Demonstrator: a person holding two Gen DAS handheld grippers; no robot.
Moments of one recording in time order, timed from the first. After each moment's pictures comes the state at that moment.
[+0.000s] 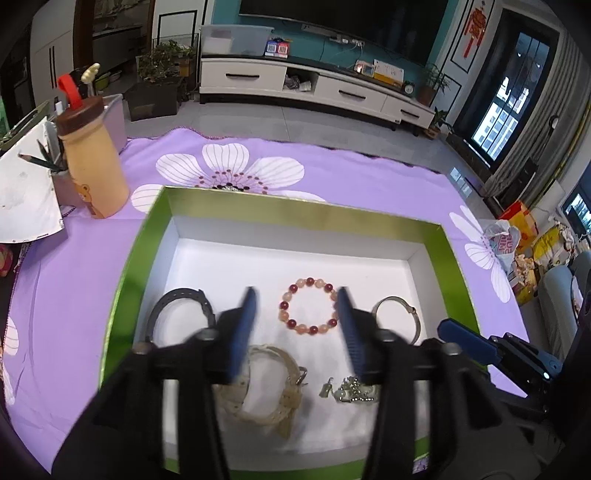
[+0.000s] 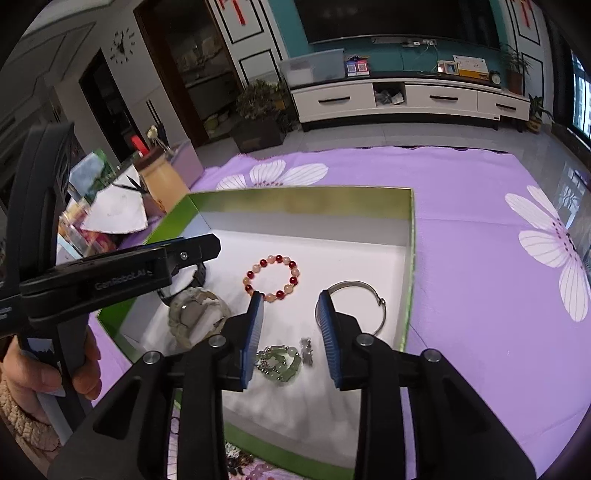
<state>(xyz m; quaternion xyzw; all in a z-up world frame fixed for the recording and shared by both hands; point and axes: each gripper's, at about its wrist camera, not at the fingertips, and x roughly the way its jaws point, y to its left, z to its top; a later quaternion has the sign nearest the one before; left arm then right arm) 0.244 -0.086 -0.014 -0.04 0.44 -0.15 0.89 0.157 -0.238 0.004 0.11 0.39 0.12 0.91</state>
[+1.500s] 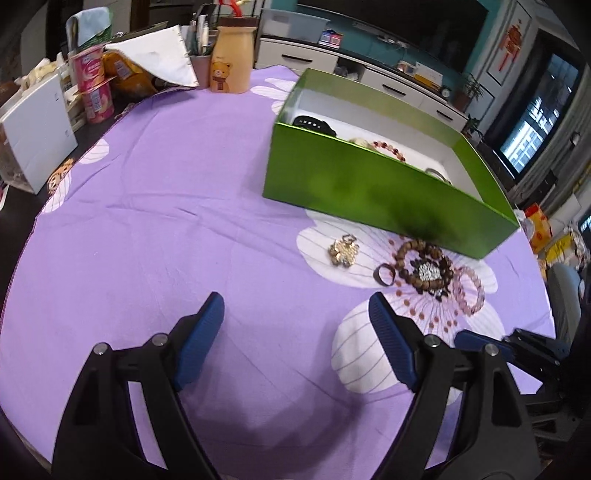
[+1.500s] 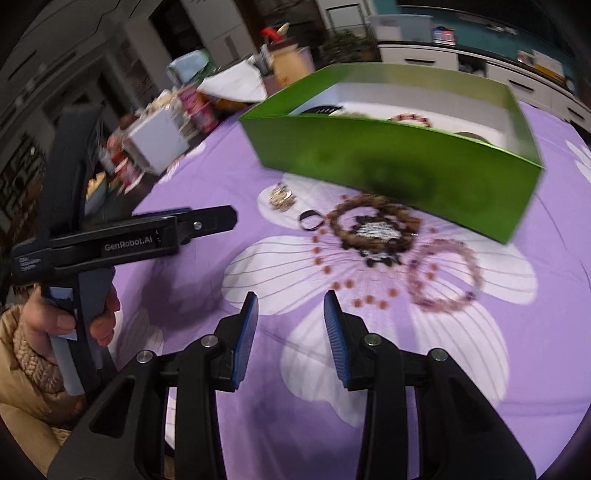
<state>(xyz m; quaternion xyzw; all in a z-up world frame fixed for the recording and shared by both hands) 0.057 0.019 -0.065 -0.07 0.46 -0.08 0.88 0.006 -0.150 -0.042 0.04 0.46 0.27 0.84</state>
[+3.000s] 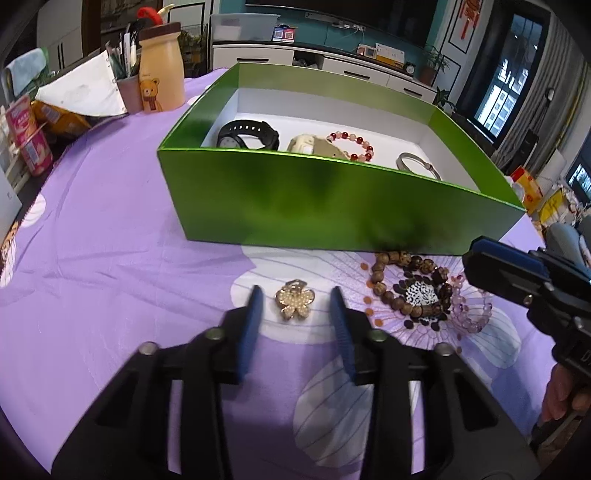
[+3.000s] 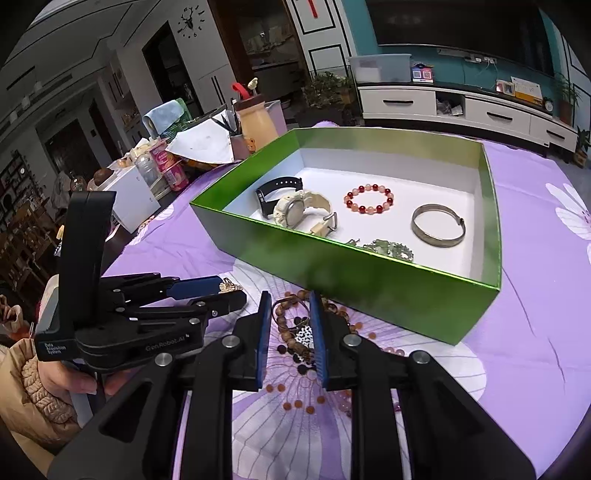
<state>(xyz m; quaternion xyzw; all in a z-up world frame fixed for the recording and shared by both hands) 0.107 -0.027 -0.082 -0.01 0.45 -0.14 0.88 0.055 -0.187 -0.017 0.05 0.38 0.23 0.89</state>
